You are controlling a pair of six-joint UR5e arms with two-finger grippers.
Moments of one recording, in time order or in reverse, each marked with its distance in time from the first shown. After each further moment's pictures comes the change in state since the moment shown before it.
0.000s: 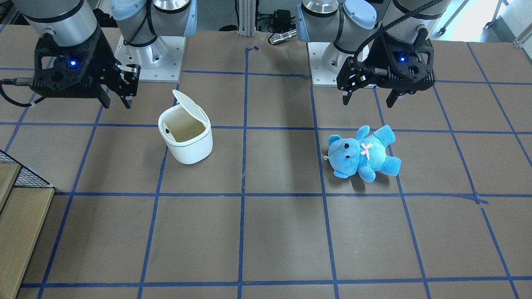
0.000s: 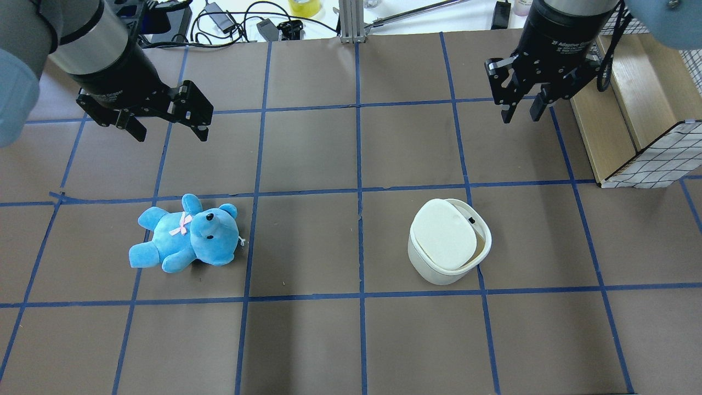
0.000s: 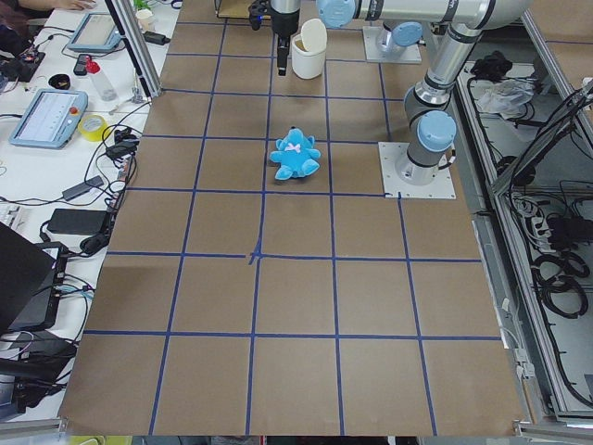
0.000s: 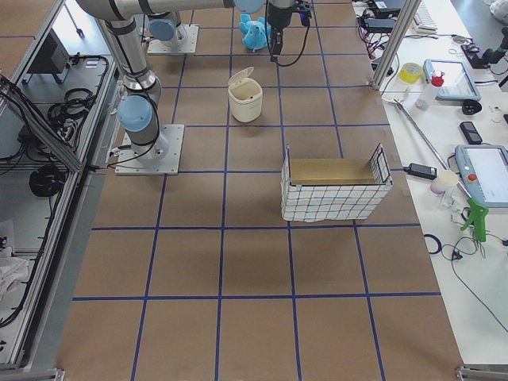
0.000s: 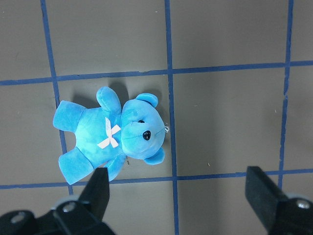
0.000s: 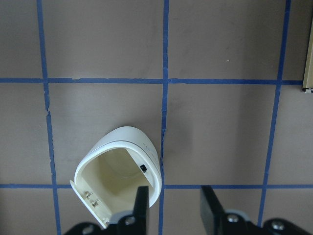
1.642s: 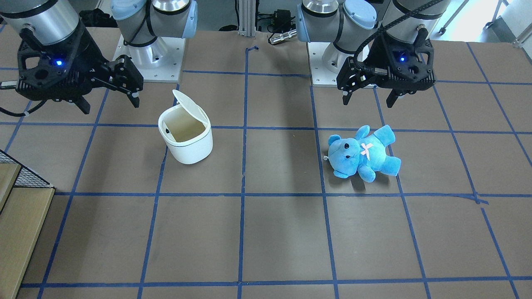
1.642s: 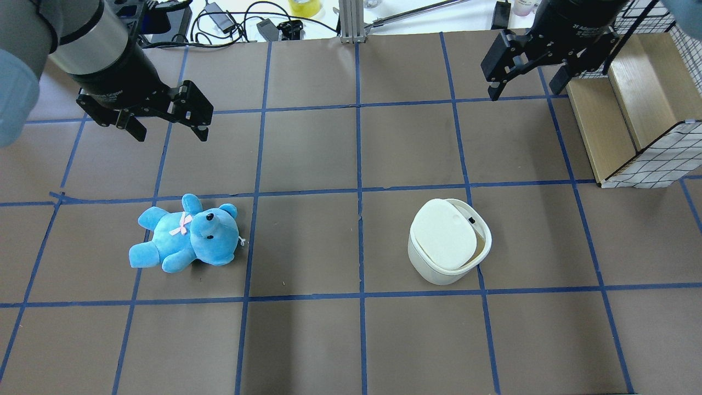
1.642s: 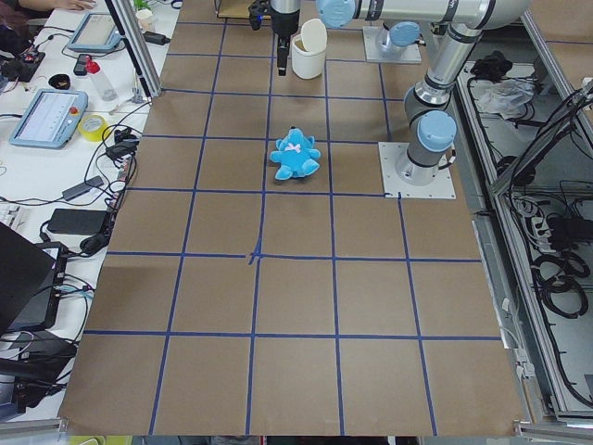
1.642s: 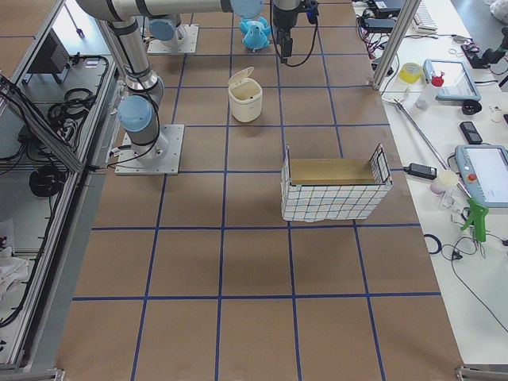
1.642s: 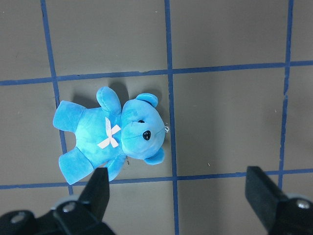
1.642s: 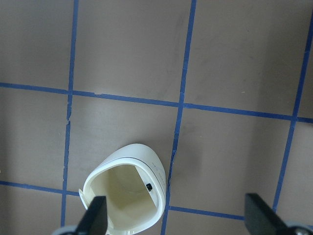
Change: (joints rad) left arm 0.000 0.000 0.000 0.000 0.000 0.000; right arm -0.034 -0.006 -0.001 -0.042 0.091 -0.122
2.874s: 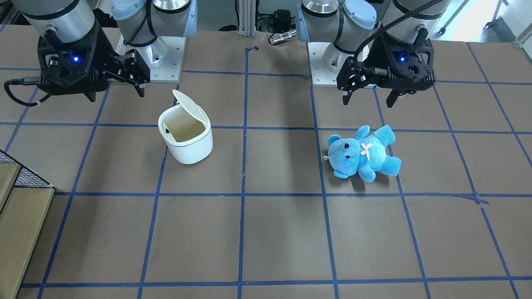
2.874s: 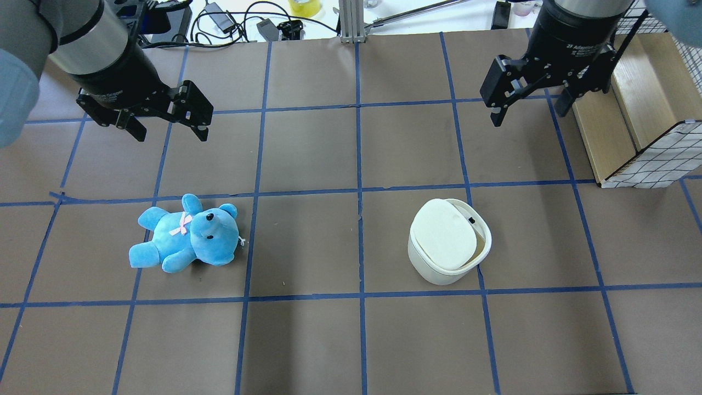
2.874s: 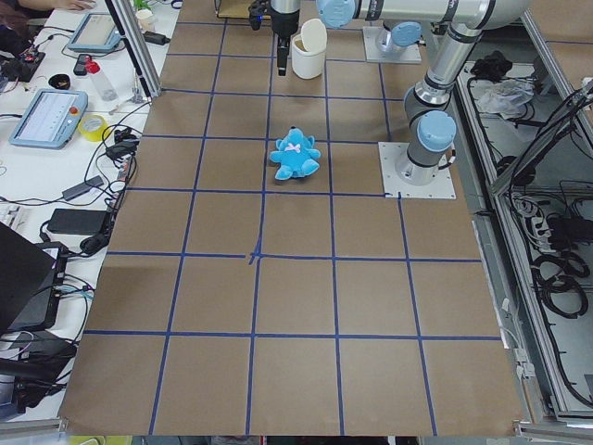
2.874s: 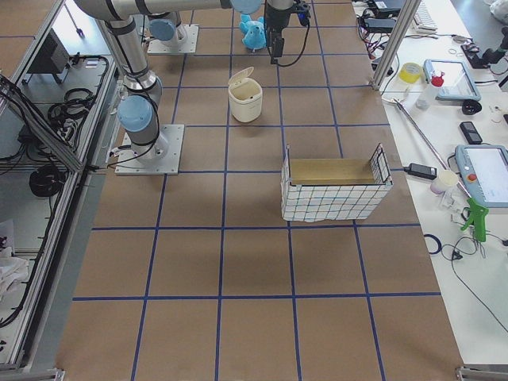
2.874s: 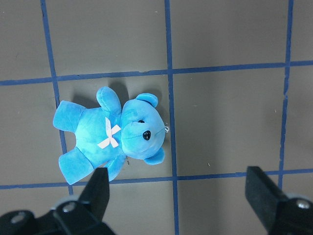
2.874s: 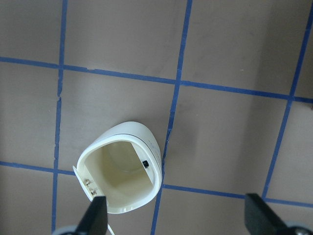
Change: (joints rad) left arm 0.000 0.000 0.000 0.000 0.000 0.000; right arm 0.035 -0.008 0.009 0.105 -0.078 0.037
